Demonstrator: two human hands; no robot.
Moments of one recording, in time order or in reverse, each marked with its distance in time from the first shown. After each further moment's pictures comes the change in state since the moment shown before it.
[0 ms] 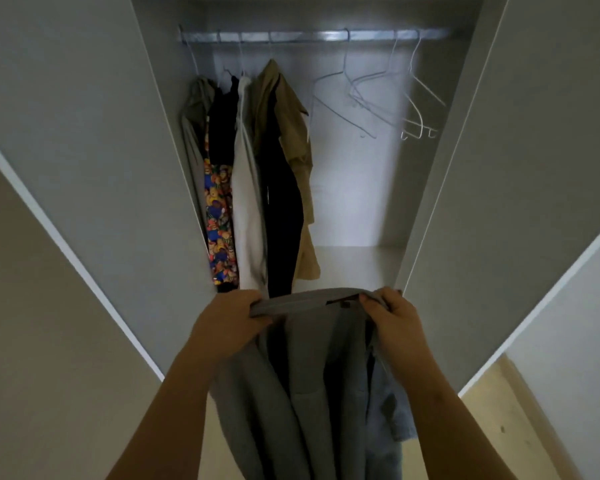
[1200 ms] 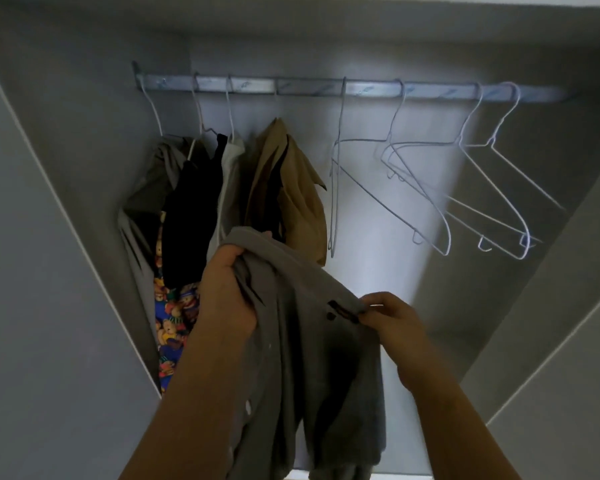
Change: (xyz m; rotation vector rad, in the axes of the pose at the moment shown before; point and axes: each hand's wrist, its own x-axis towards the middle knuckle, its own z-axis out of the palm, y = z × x) left_hand 0.427 -0.025 -0.065 -1.891 0.250 -0.302; right_hand 0.423 -0.030 0.112 -0.046 -0.110 0.104
